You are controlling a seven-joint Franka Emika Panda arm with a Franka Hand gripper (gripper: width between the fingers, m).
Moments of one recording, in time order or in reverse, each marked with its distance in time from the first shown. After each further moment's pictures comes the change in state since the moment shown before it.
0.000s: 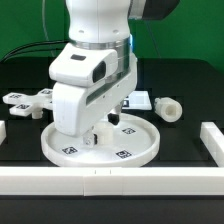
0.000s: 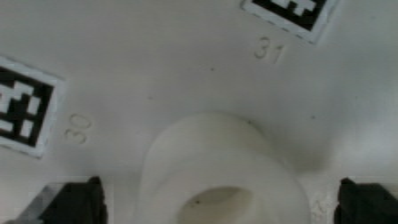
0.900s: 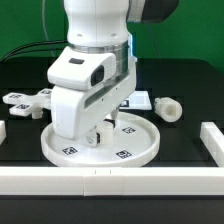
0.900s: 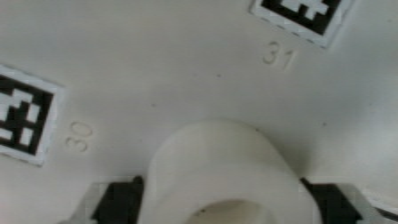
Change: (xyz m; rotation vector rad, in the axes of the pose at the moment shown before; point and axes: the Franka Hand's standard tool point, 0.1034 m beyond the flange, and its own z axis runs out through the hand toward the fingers) arm 0.000 0.001 0.000 -0.001 0.001 0.000
